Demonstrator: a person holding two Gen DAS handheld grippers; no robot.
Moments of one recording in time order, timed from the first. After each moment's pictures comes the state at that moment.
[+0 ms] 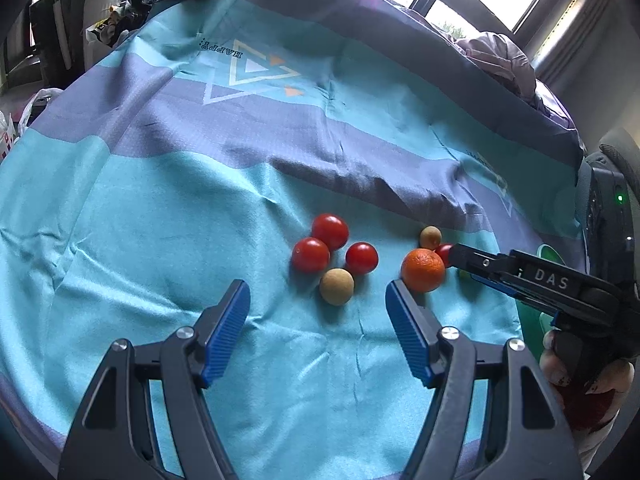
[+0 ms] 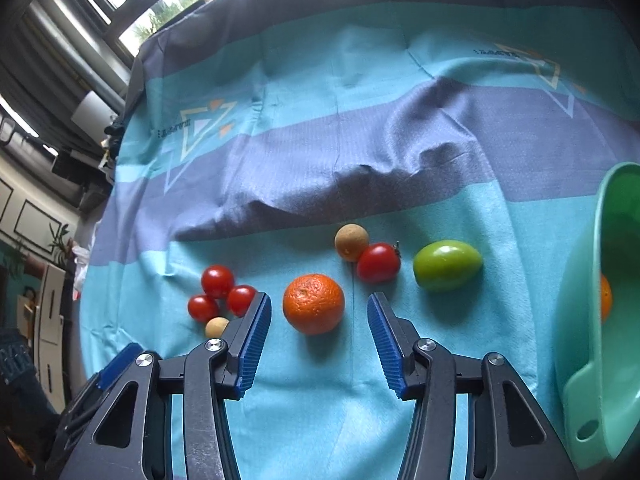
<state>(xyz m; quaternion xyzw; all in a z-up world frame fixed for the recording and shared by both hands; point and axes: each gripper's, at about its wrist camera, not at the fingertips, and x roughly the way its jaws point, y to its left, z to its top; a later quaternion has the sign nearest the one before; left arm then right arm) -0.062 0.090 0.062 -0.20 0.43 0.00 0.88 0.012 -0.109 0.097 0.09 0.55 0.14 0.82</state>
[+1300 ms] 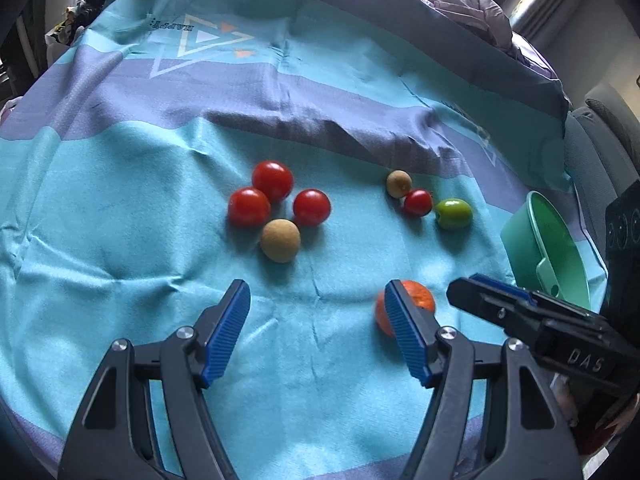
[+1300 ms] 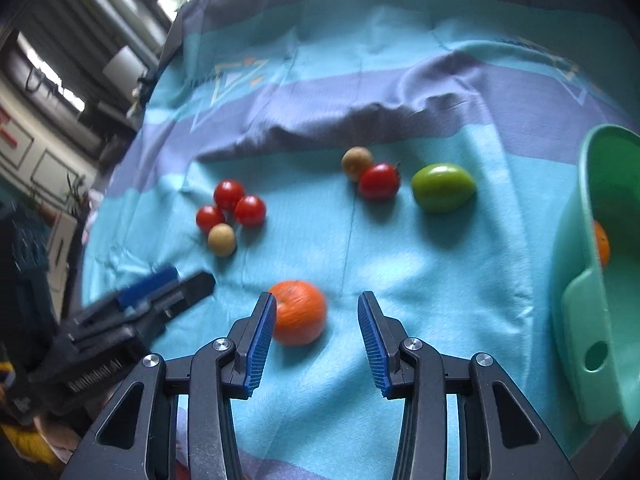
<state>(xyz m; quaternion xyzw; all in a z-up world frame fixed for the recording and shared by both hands) -0.059 0.045 0.044 -0.17 0.48 -0.06 0.86 -0.036 -0.132 0.093 0.07 0.55 0.20 0.81</state>
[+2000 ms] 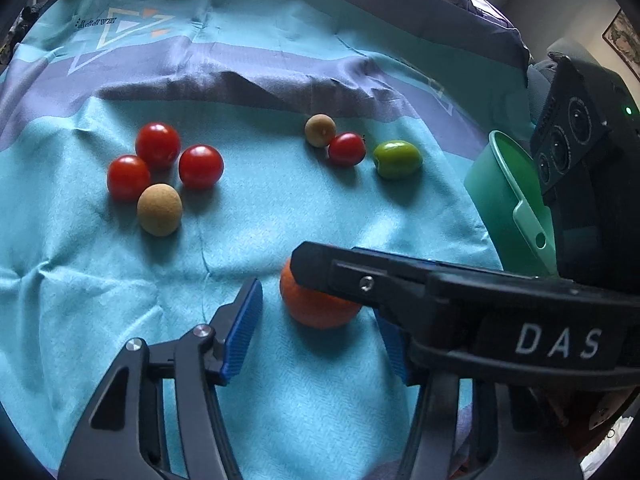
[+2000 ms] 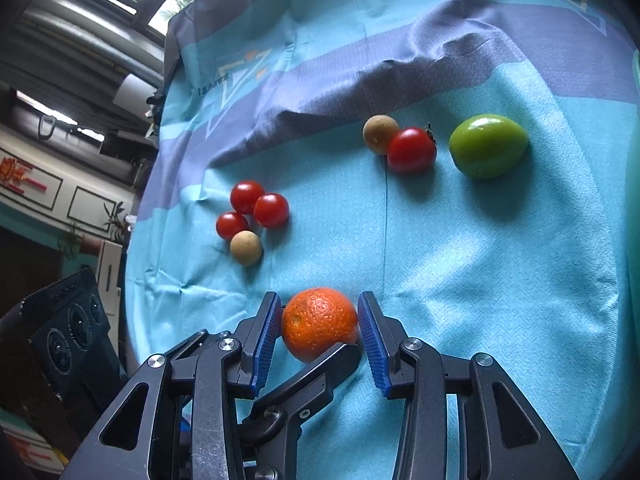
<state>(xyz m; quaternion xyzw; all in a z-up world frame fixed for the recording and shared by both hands) -0.051 -0.008 0.018 -0.14 0.49 -0.13 0.85 -0.021 -0.121 0.055 0.16 0.59 0.24 0.75</state>
